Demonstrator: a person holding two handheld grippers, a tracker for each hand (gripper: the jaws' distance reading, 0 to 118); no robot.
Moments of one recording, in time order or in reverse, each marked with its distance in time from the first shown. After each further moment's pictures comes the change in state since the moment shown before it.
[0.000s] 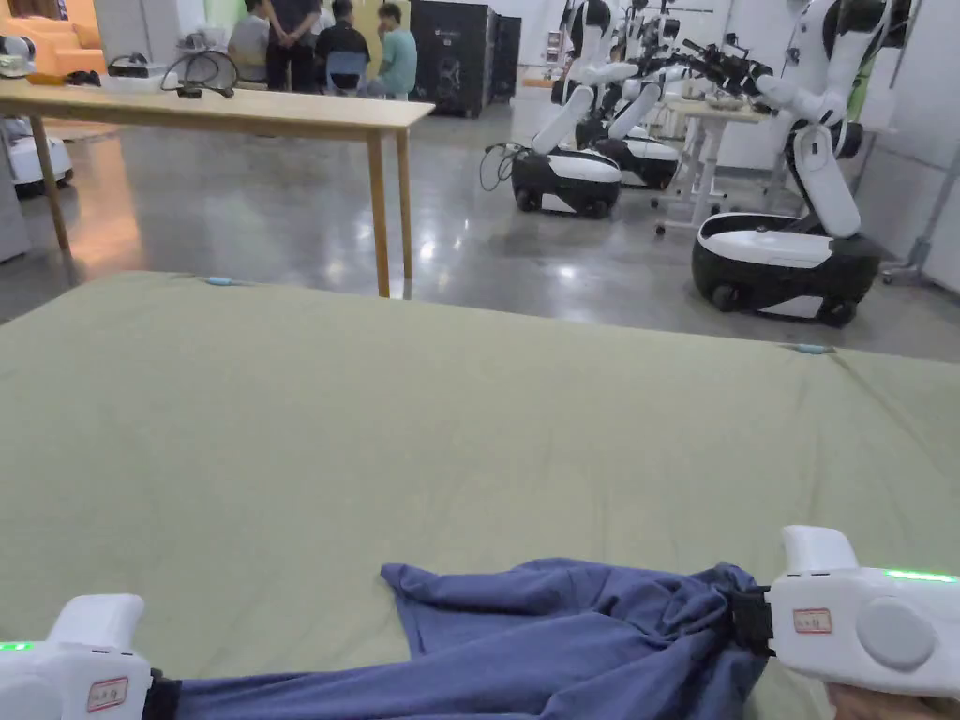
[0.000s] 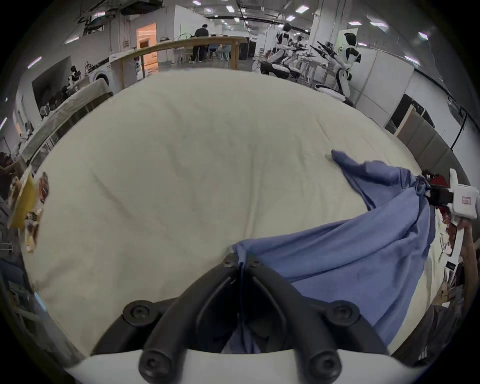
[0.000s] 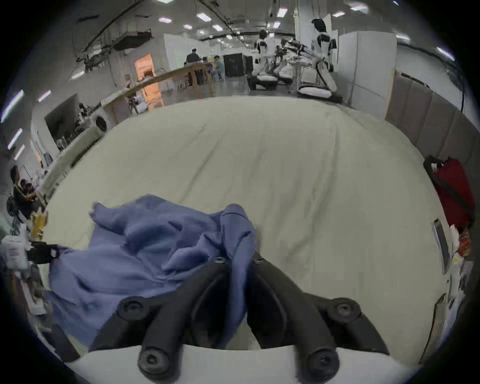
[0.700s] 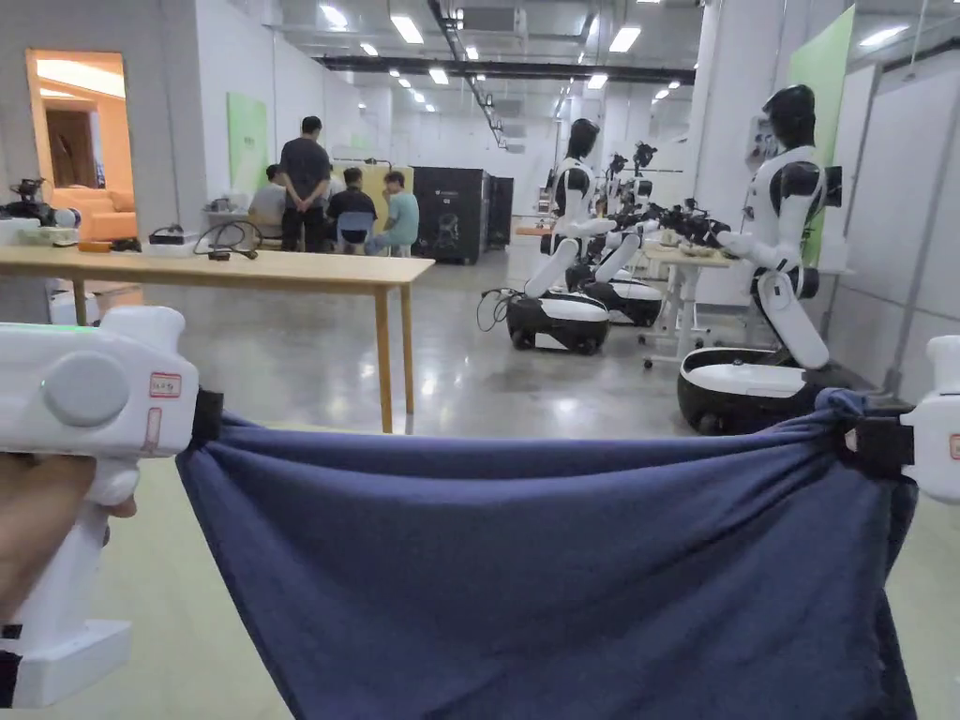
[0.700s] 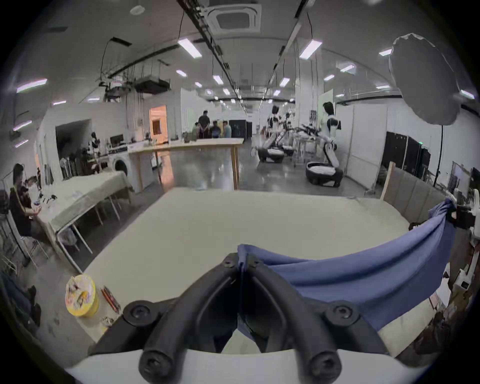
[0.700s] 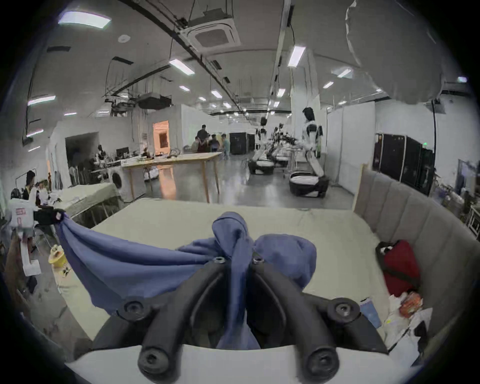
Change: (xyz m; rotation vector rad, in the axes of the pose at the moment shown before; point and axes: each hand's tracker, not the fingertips) left arm 0.062 0.147 0.236 0.532 0.056 -0.084; right arm 0.007 0.099 0.269 0.464 -0.065 0.085
